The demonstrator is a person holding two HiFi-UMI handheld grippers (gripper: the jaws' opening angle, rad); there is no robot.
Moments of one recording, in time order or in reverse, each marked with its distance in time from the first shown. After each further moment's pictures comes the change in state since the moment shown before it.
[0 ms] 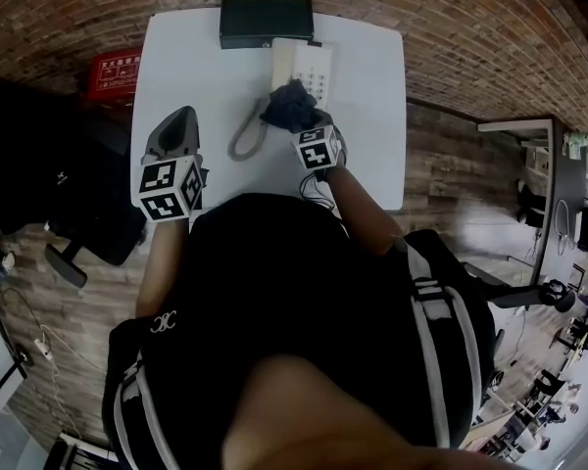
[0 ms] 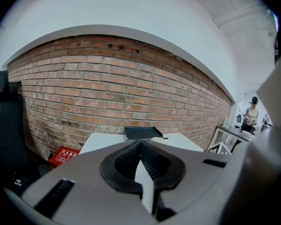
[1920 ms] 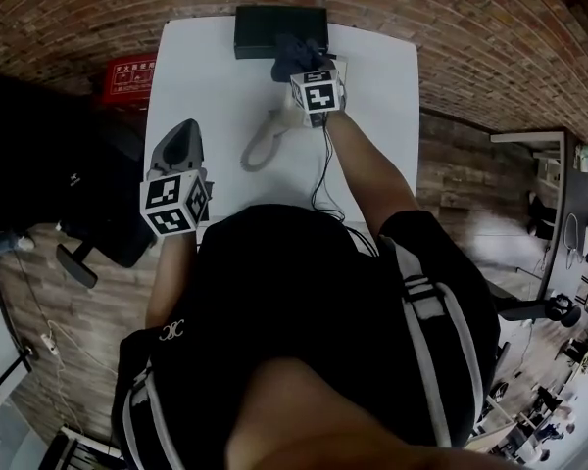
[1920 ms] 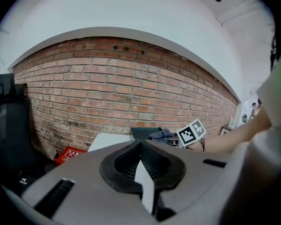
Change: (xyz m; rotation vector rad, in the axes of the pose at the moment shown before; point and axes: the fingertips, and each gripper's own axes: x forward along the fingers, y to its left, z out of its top) left arm -0.005 0.021 0.005 -0.009 -0.003 0.061; right arm 0.072 -0.057 0.162 0.063 -0.243 0.005
